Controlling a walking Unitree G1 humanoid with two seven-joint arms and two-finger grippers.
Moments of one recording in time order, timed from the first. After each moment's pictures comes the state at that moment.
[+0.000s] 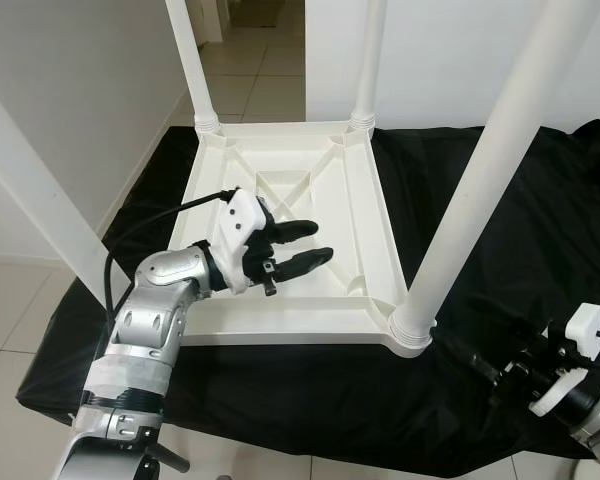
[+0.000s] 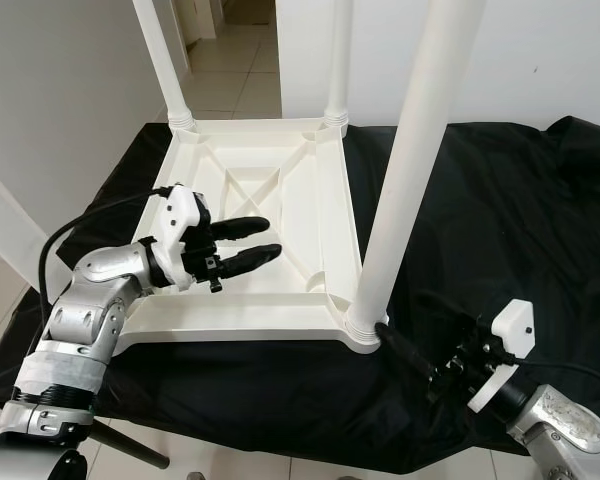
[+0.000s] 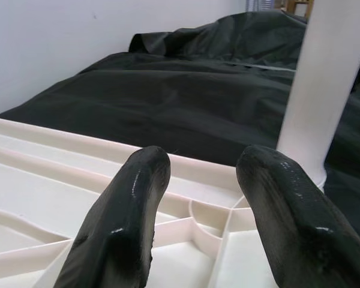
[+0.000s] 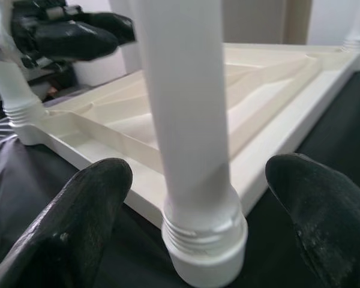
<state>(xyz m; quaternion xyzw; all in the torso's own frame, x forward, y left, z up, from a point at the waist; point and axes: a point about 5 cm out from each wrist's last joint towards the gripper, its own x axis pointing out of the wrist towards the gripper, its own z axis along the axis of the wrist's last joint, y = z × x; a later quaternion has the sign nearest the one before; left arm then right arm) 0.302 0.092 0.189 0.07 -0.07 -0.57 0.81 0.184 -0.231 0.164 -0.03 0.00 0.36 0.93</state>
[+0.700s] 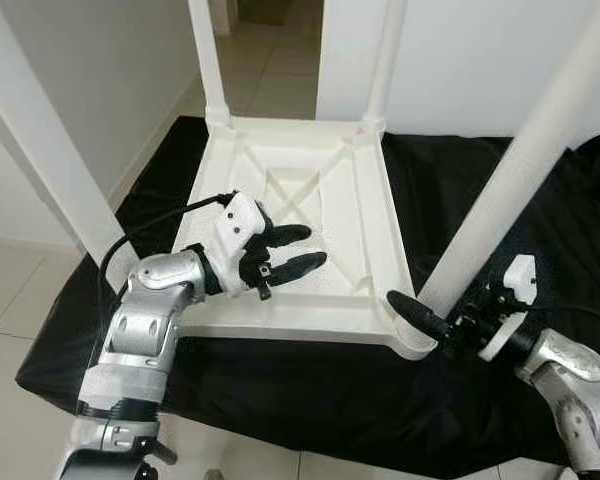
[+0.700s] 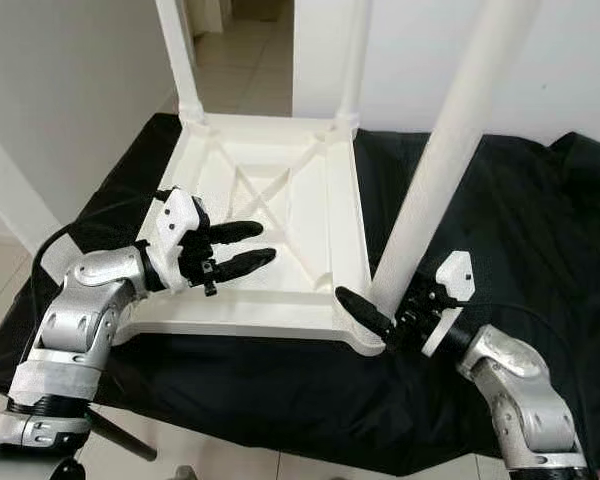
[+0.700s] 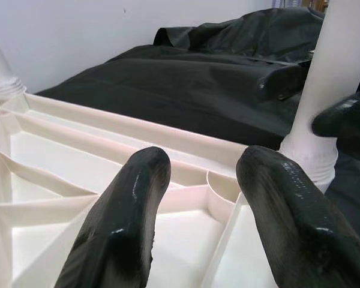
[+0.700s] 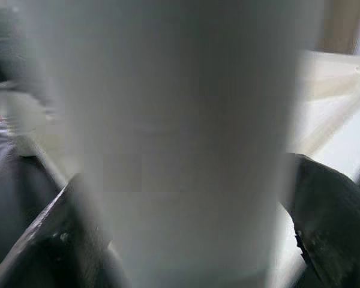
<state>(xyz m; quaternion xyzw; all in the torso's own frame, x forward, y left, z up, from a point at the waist) 0.296 0.103 0.188 0.09 -0.05 -0.55 0.83 0.244 -0.209 0.155 -0.02 -0.02 0.39 0.92</state>
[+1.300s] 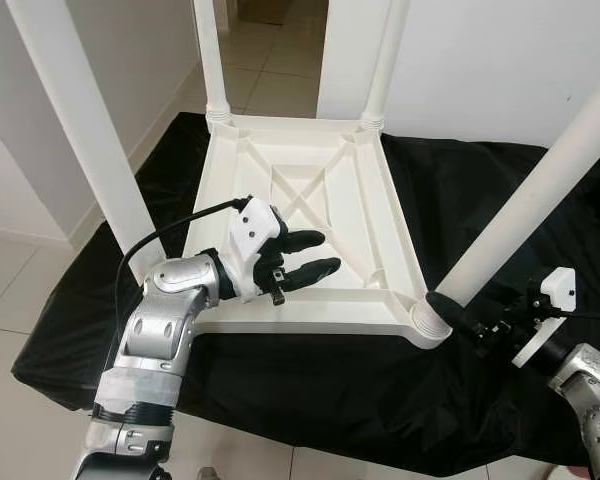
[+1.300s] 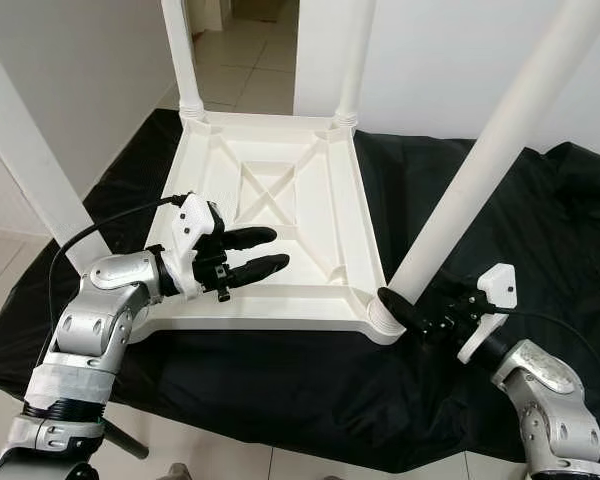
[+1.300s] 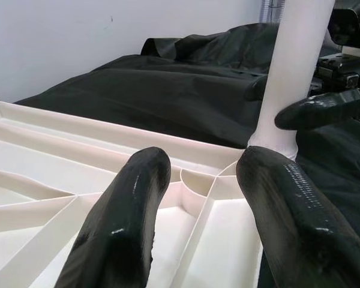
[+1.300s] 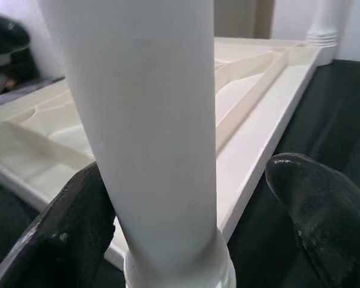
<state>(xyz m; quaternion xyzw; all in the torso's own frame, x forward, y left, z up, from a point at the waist) 0.293 0.090 0.190 0.08 -0.05 -0.56 0.82 0.239 -0.250 0.141 0.00 -0.01 0.28 0.96</state>
